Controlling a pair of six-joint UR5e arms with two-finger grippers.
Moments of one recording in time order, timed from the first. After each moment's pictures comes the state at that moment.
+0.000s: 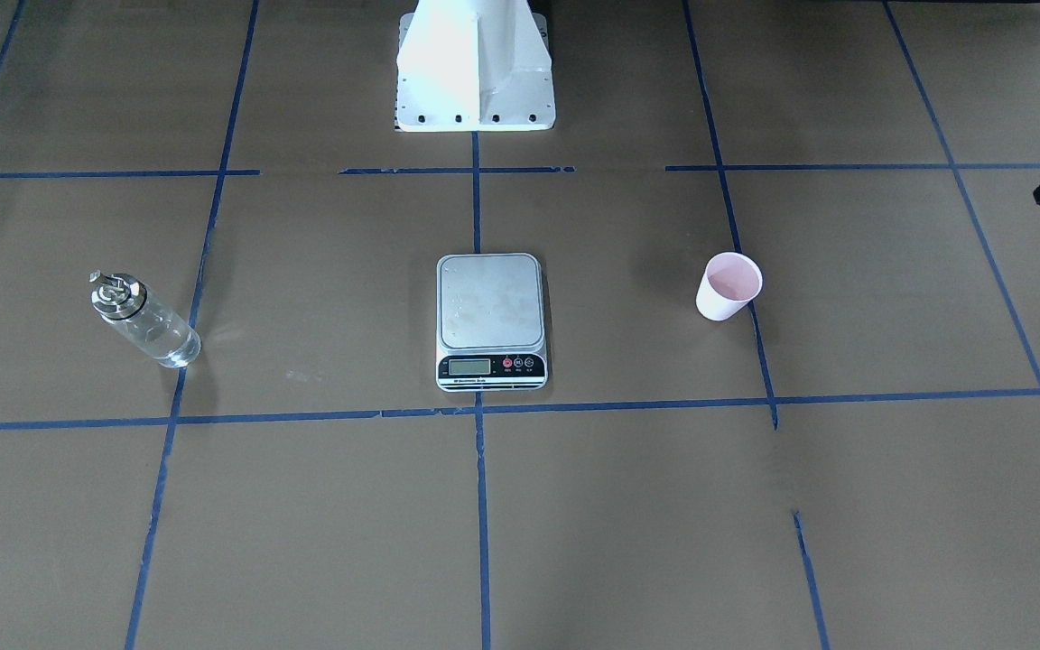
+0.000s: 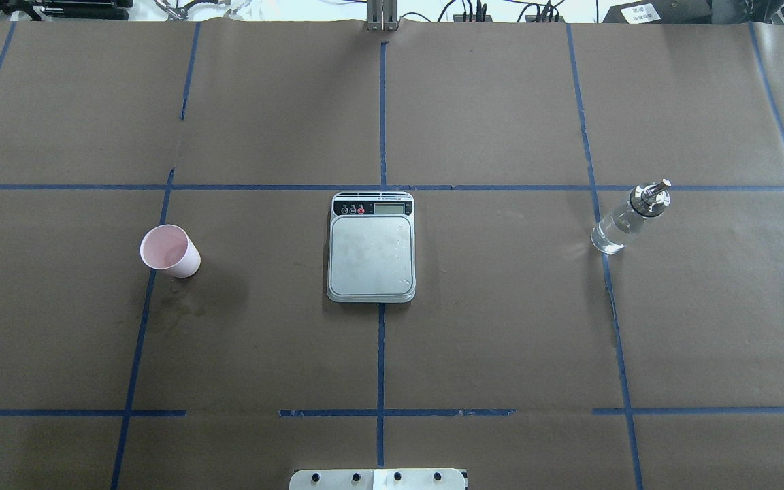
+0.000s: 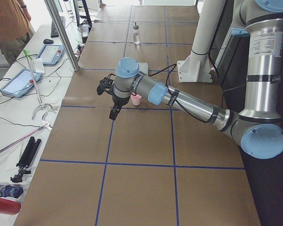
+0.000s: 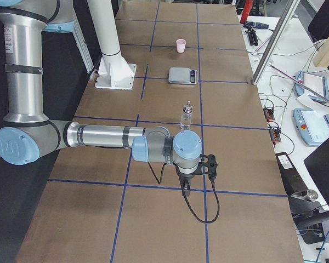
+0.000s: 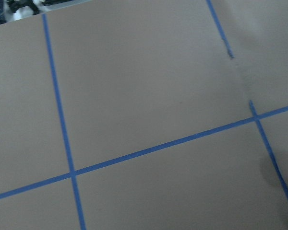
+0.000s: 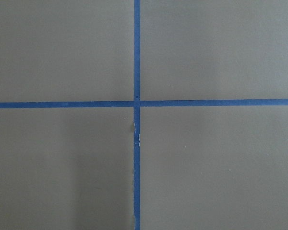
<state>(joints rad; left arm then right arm) -1.38 -1.56 -2.02 -1.72 -2.36 -0.20 1.65 -1.62 1.63 -1.55 2.39 -0.01</state>
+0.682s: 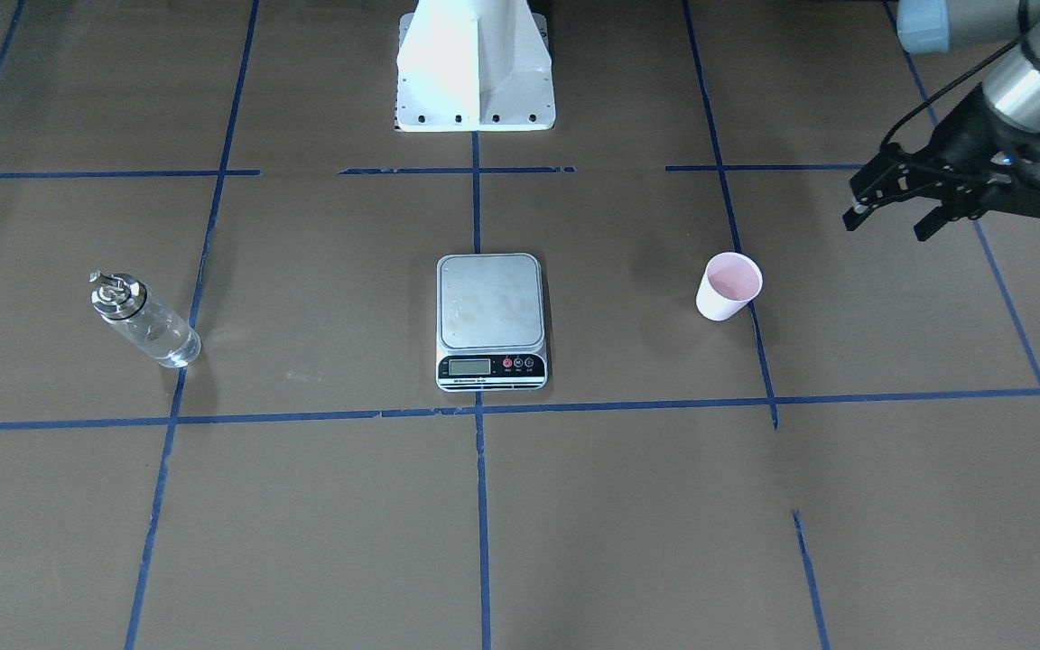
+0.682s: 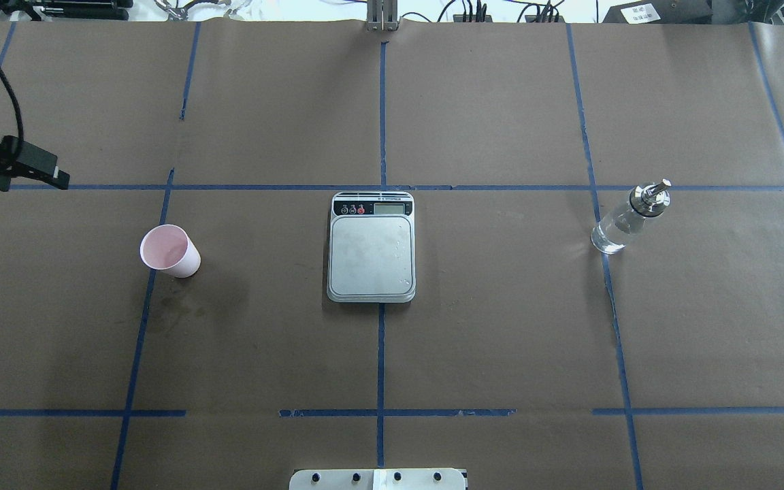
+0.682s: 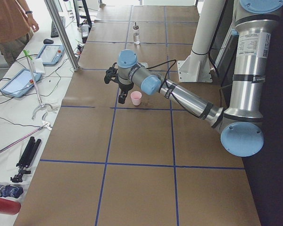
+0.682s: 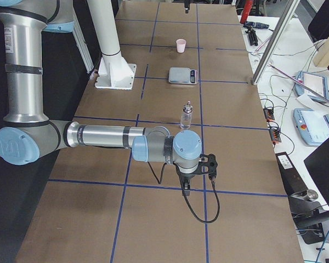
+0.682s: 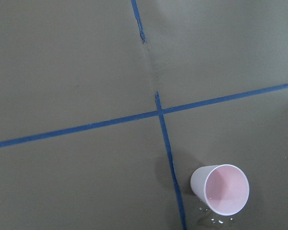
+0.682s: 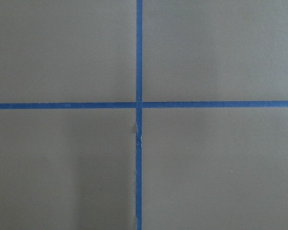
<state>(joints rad) -1.03 -1.68 -2.02 -1.75 -2.24 -0.89 1.65 -1.61 1.64 -1.55 2.39 -0.01</state>
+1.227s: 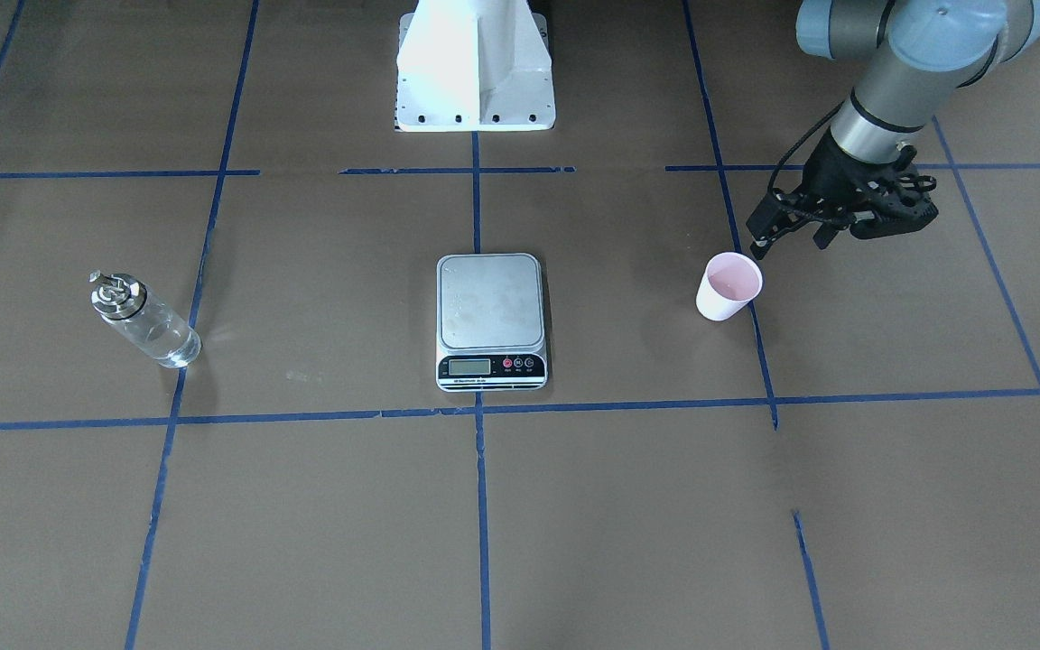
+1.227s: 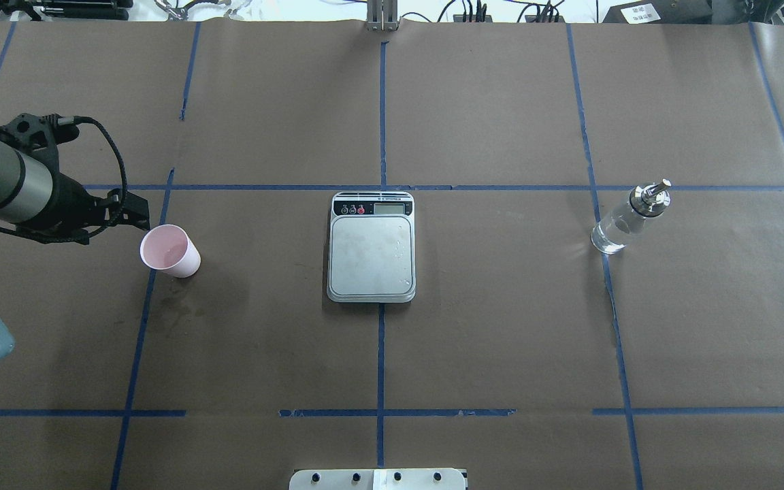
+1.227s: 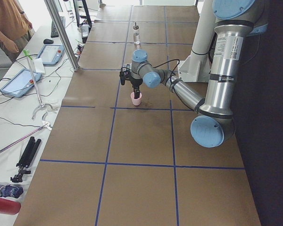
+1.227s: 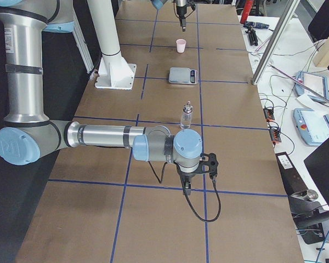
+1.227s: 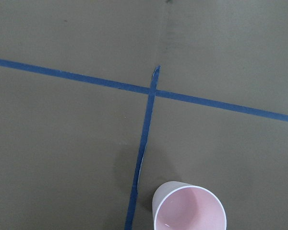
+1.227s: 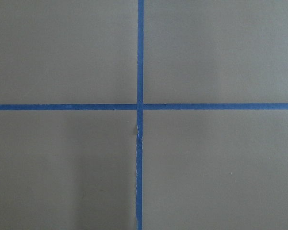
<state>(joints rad) -0.80 -1.70 -1.99 -1.79 -2.03 -1.22 1.65 -1.61 1.64 -1.55 2.39 -0.01</state>
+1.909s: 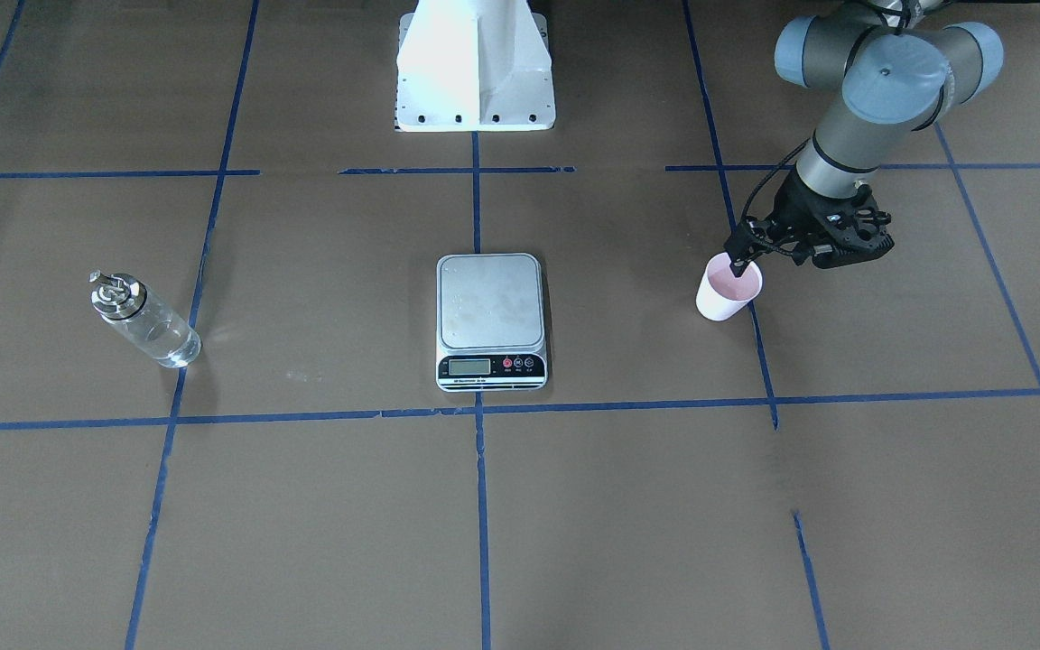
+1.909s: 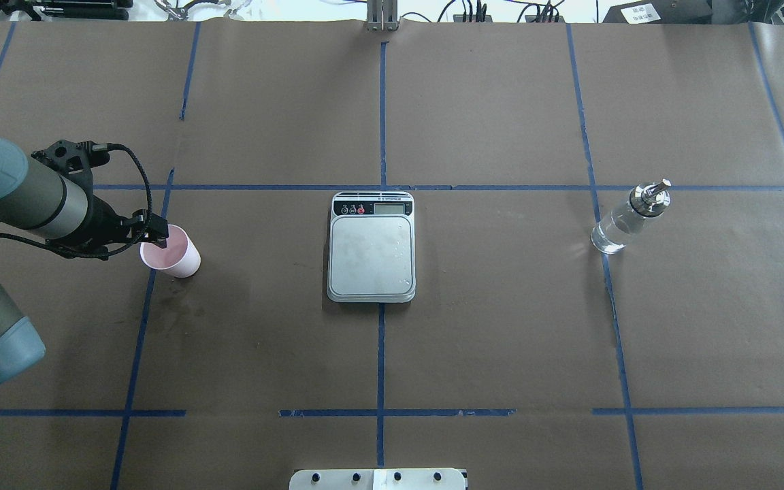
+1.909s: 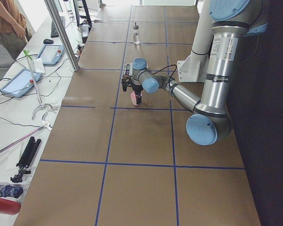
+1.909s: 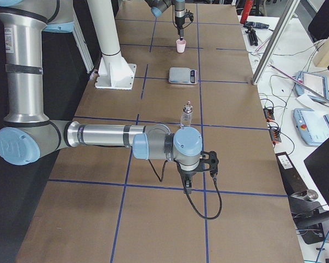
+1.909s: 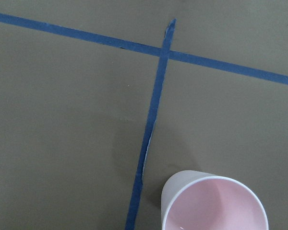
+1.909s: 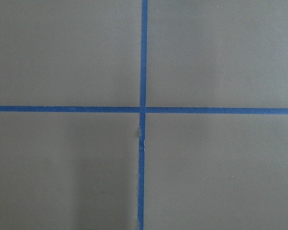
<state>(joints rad) -0.76 -1.72 -1.88 -1.84 -2.02 -1.23 1.65 -1.61 1.66 -1.55 2.38 -0.01</state>
